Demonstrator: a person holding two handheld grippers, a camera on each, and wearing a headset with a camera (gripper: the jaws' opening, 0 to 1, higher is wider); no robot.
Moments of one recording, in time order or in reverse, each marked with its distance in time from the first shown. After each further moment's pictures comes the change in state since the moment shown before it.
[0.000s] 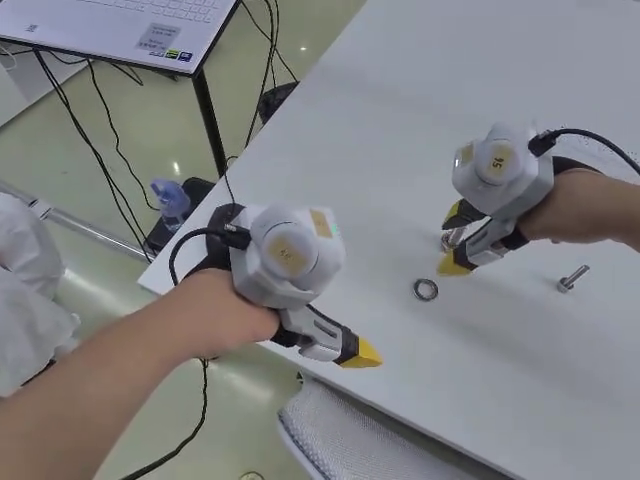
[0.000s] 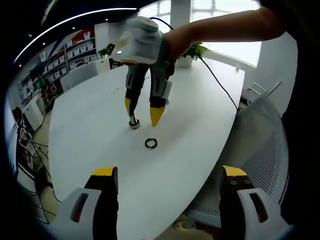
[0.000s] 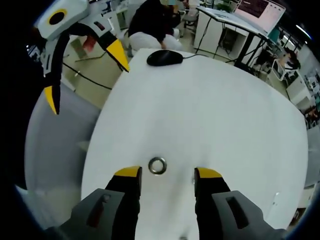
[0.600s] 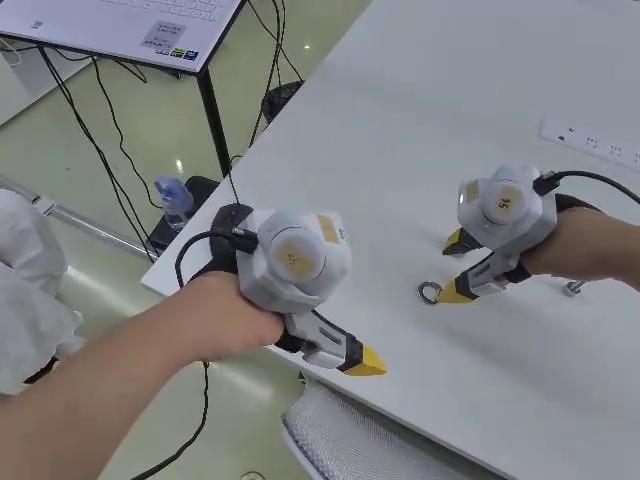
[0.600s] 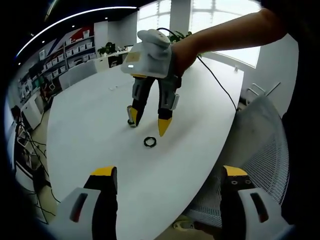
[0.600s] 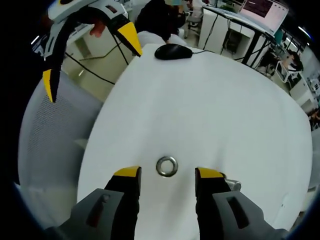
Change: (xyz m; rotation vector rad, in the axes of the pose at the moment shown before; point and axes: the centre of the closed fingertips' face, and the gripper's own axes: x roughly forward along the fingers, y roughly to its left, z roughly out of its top) left arm 0.003 0.001 -0.003 -0.009 0.004 -0.013; right arm 0.029 0.017 -0.010 -0.020 -0.018 0.024
